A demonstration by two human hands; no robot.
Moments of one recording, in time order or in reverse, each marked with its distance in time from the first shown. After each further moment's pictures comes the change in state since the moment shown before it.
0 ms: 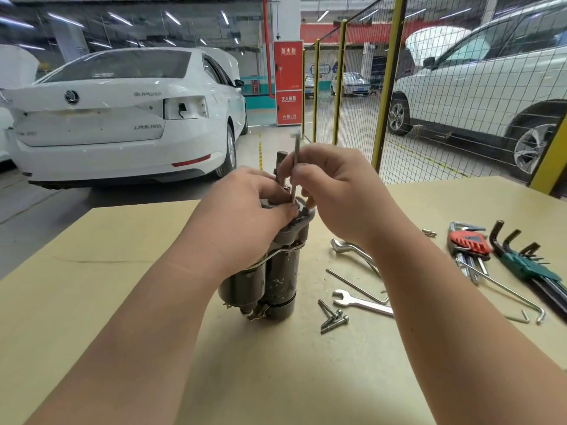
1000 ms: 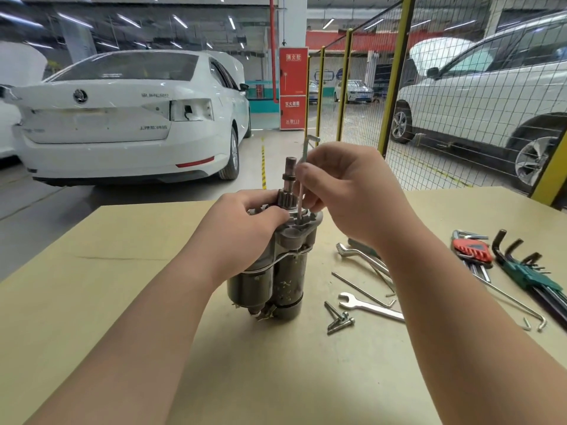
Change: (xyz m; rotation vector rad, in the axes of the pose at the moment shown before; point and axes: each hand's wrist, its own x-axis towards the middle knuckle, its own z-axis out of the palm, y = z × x) left_hand -0.010 -0.021 -0.002 -0.332 -0.035 -0.113; right_hand 0.003 -0.005 0.001 -0.034 0.037 0.014
